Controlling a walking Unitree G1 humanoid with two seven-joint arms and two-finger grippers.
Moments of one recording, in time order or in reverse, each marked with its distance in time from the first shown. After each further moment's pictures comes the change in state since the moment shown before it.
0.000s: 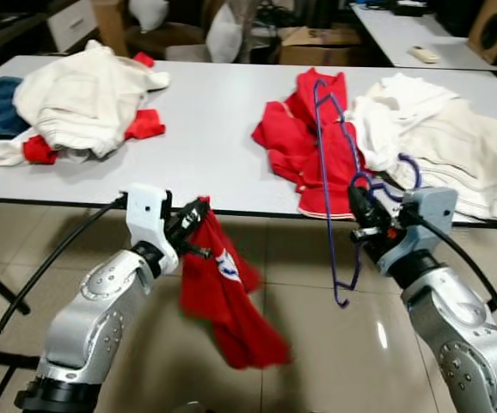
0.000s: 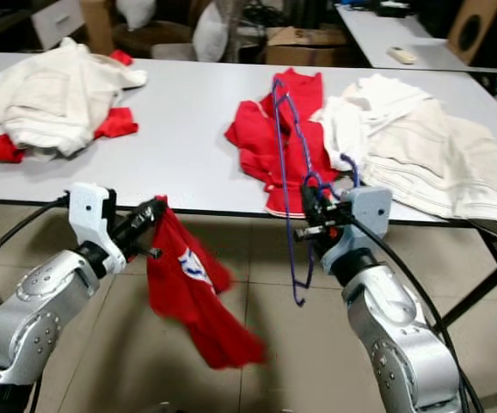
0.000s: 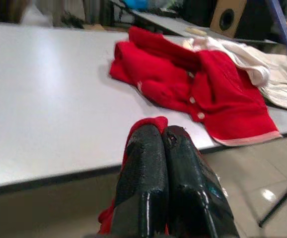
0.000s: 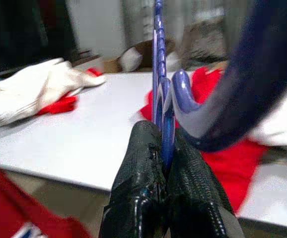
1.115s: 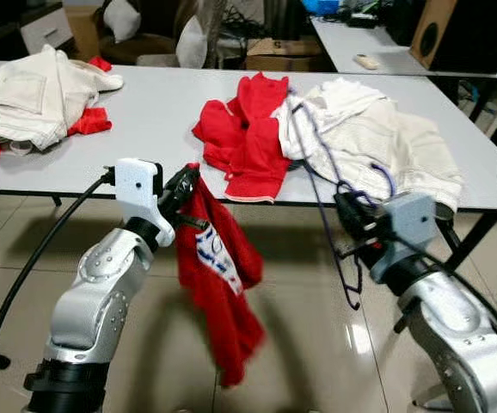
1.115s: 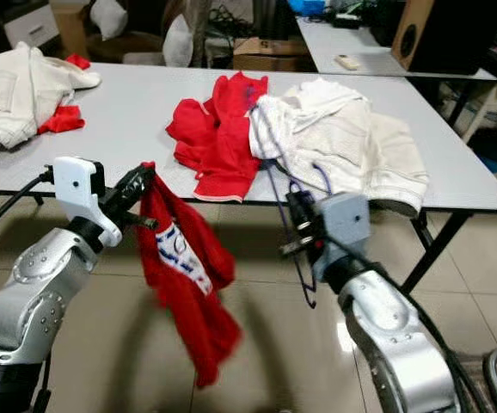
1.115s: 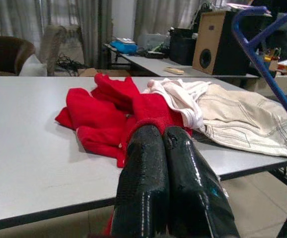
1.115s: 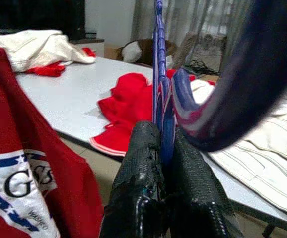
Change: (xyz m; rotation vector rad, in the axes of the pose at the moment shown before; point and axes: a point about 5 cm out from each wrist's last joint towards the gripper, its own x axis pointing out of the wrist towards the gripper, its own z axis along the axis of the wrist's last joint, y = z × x) left arm 0.011 0.007 0.026 0.049 -0.128 0.051; right arm -0.004 0.017 -0.006 -0.218 0.047 0.143
